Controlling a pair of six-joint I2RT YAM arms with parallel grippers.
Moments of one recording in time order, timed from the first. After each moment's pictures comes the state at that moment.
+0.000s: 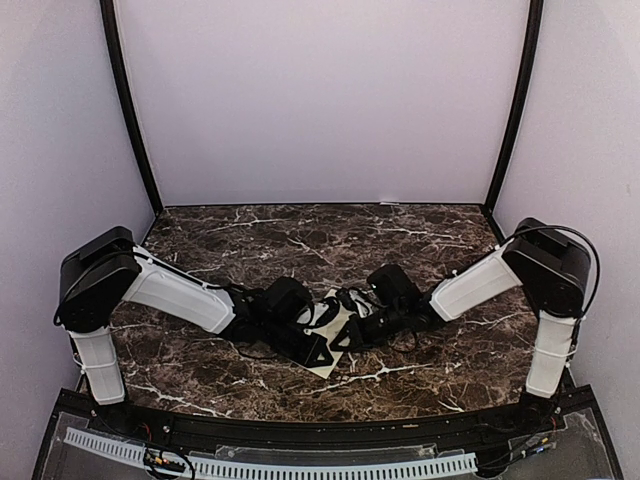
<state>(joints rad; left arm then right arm) -1.01 1.88 0.96 0.02 0.35 -0.51 0.86 1.90 0.85 0.22 -0.57 0.64</state>
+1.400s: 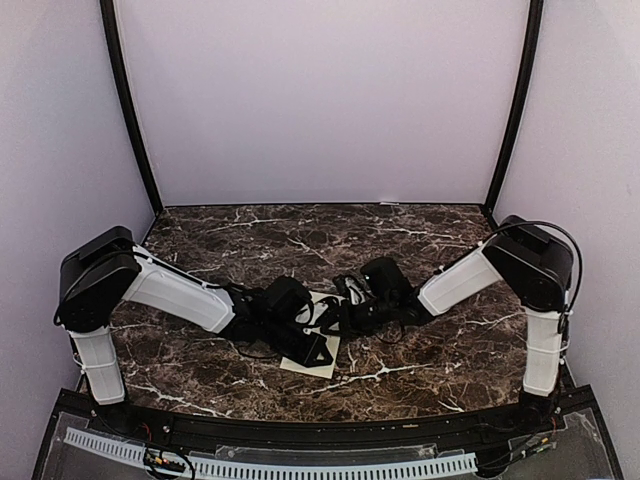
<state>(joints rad) -1.01 1.88 0.96 0.02 0.35 -0.51 0.83 2.01 0.94 0.33 -0.53 0.76</state>
